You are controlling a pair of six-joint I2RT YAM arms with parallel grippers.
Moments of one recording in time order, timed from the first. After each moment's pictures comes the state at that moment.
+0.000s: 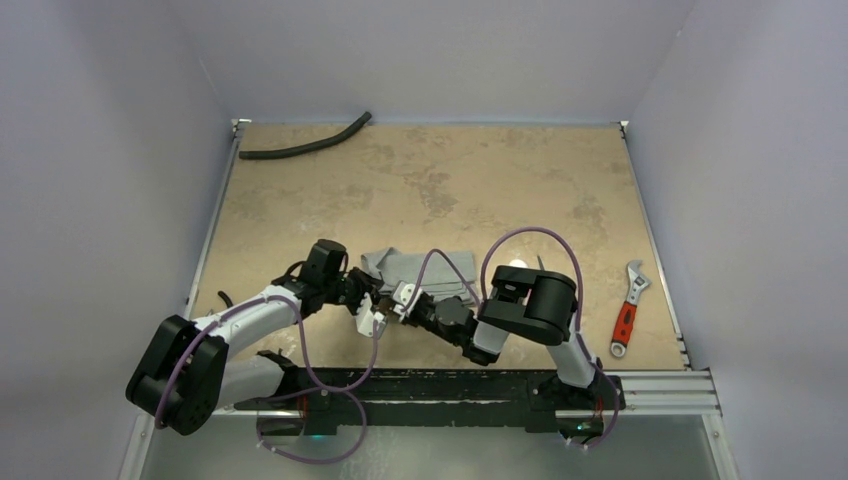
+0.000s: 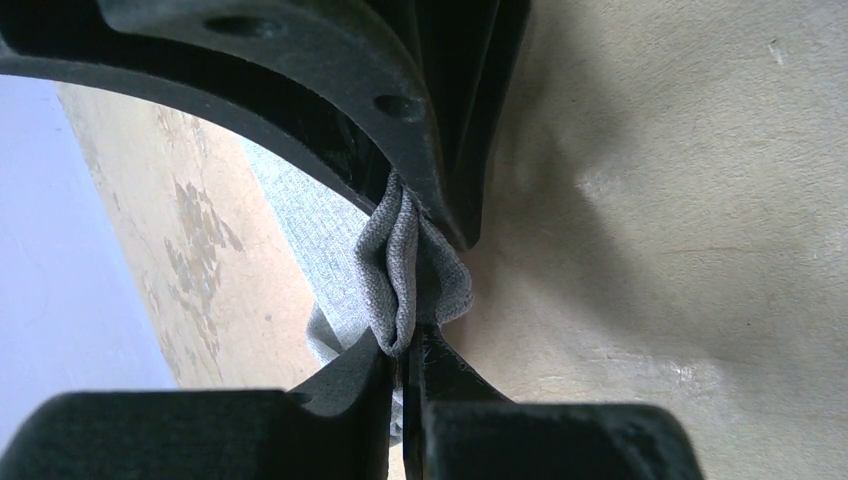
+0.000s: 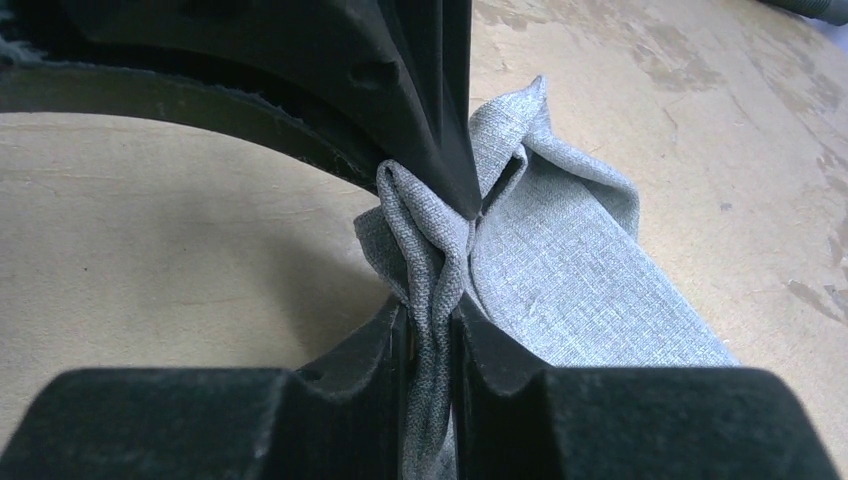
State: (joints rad) left arm -0.46 1.19 0.43 -0.13 0.61 1.68; right arm 1.16 2.06 0.52 1.42 0.16 -0.25
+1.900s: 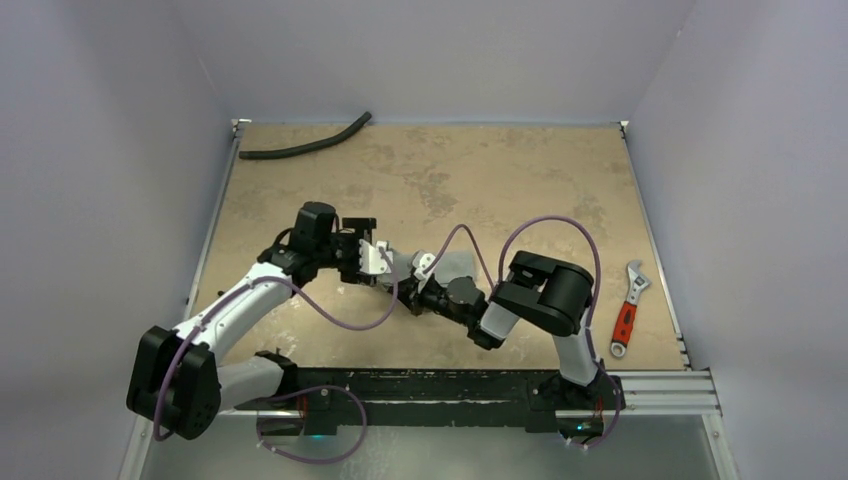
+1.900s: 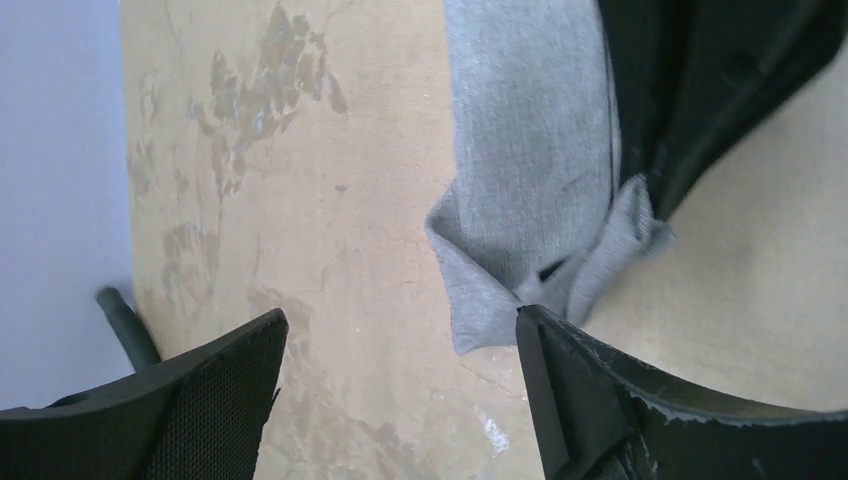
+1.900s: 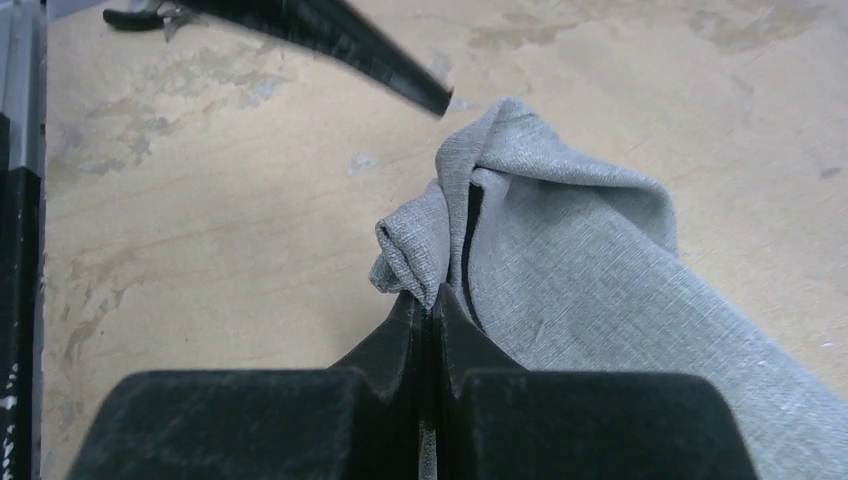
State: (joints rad) left arm -0.40 1.16 0.68 -0.27 0.52 1.23; right arm 1.02 1.99 0.52 1.40 -0.07 0.12
